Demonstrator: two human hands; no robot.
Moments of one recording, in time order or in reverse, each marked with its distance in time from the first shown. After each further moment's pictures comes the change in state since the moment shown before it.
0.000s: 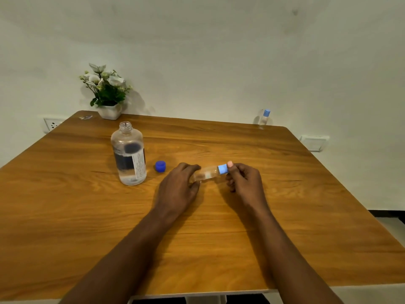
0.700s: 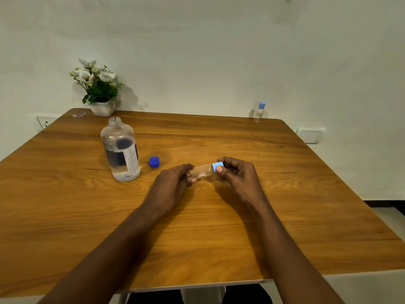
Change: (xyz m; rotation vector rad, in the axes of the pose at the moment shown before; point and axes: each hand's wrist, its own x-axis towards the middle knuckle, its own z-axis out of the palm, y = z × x) left_hand -0.006 -0.002 -0.009 -0.154 -0.105 0.042; right_hand -0.004 -0.002 -0.010 0.112 -0.179 -0.013
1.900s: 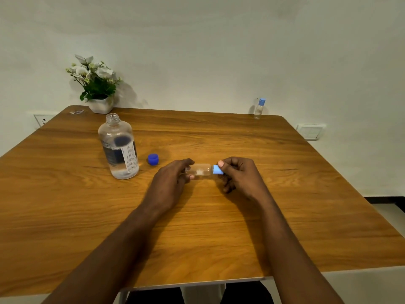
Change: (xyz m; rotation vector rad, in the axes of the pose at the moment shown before) left_hand -0.002 0.001 0.001 -0.031 0.047 -0.007; right_hand 0.001 -0.008 -0.007 -0.083 -0.033 0.185
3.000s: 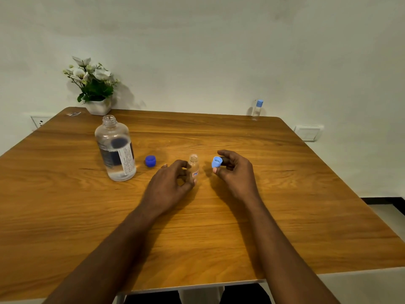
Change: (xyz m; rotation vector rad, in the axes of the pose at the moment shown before) left_hand 0.002 0.002 0.005 -0.002 -0.006 -0.072; right_hand 0.005 0.002 0.013 -0.135 0.213 -0.164
